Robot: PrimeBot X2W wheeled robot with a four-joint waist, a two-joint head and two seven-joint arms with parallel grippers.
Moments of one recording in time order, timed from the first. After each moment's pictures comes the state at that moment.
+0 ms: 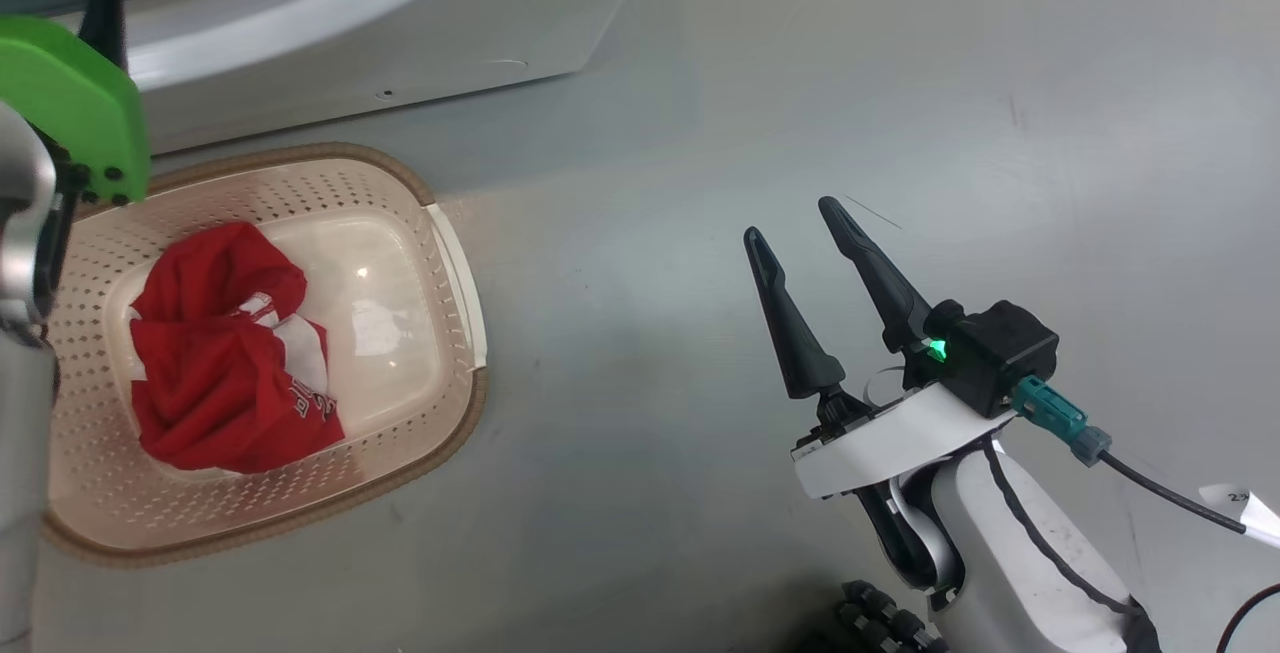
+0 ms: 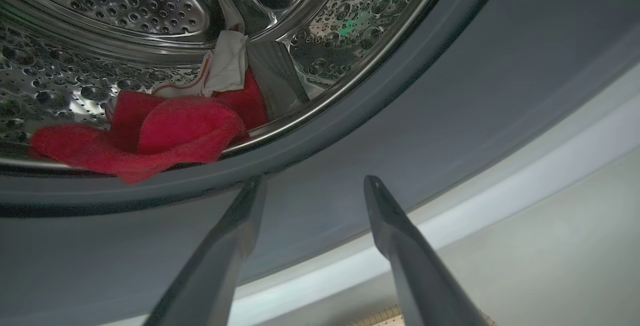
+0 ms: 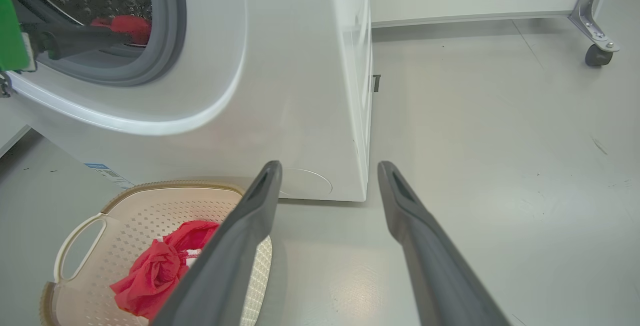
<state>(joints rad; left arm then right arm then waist) -0.73 0.32 -0.14 0.14 -0.22 0.00 0.42 -0.29 -0.05 0.45 0.11 0.39 0.03 -0.24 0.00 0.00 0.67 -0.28</state>
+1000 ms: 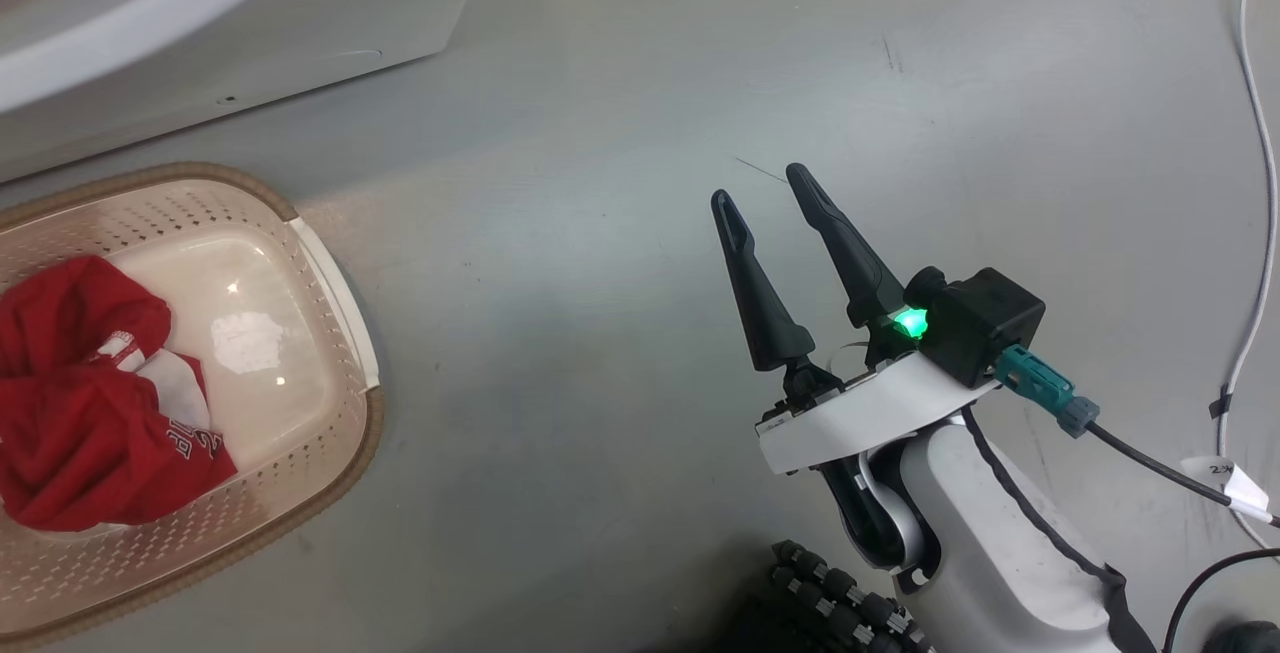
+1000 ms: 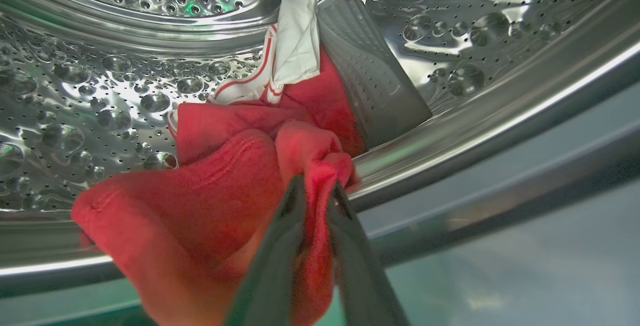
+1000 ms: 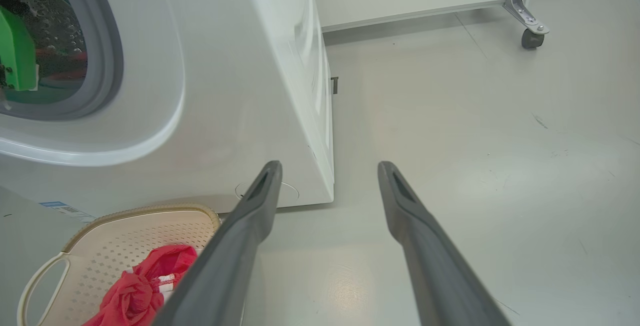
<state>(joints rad) -0.99 0.54 -0.11 0.42 -0.06 -0.01 0.51 -0.36 -0.05 0.55 0.09 0.54 -0.02 -0.25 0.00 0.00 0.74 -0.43</state>
